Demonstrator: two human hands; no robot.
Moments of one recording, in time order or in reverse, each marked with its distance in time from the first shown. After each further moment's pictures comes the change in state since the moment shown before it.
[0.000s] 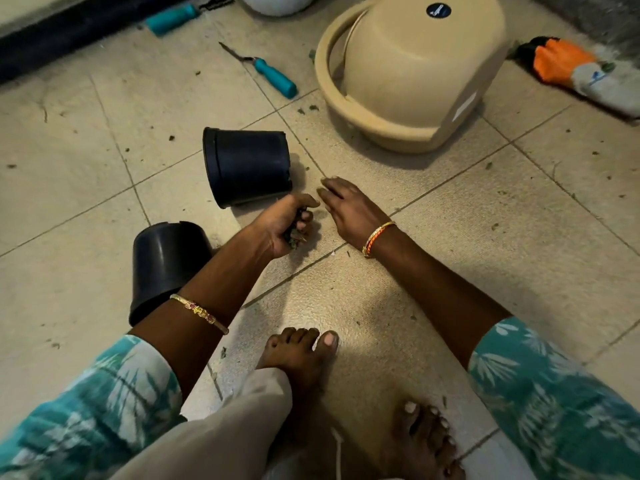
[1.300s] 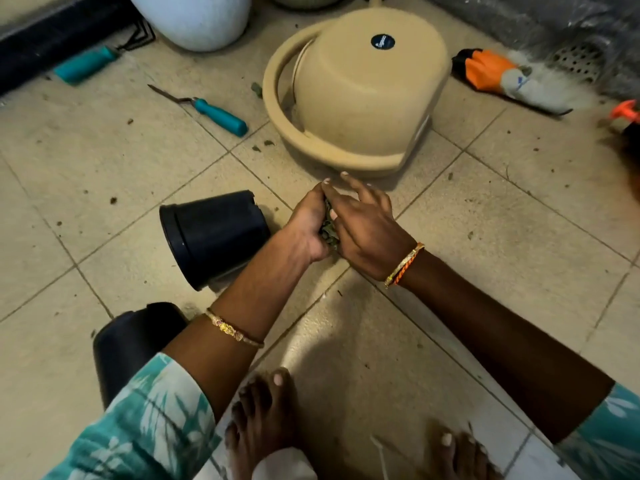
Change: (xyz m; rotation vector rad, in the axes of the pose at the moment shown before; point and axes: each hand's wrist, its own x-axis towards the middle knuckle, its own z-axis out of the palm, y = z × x) left_hand 0.022 0.047 0.074 -0.106 -0.233 -0.122; right_hand -0.017 -0.028 -0.085 0.010 0.028 0.297
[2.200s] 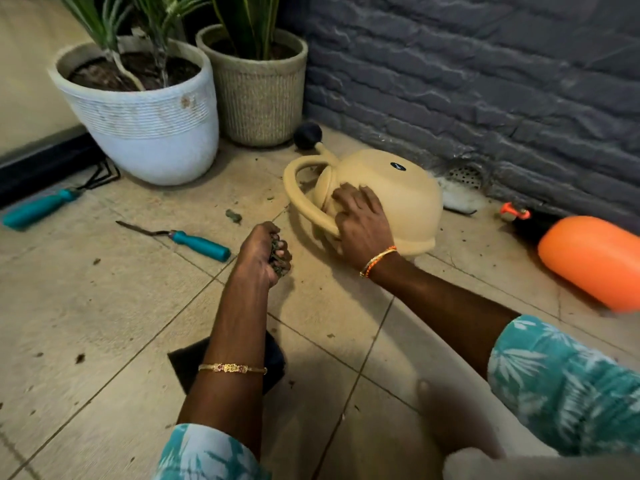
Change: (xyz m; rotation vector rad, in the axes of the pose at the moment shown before) left_hand 0.032 0.147 -0.029 -0.023 -0.015 0.160; right_hand 0.129 0.030 -0.061 -0.721 0.343 0.123
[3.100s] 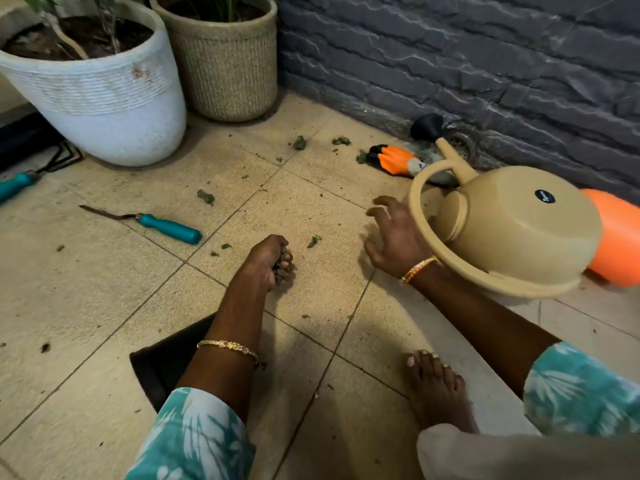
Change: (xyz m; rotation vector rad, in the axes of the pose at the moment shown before) left_hand 0.034 -0.060 0.019 0.328 -0.003 -0.122; right_hand -0.088 0.076 0.042 0.334 -0.038 0.258
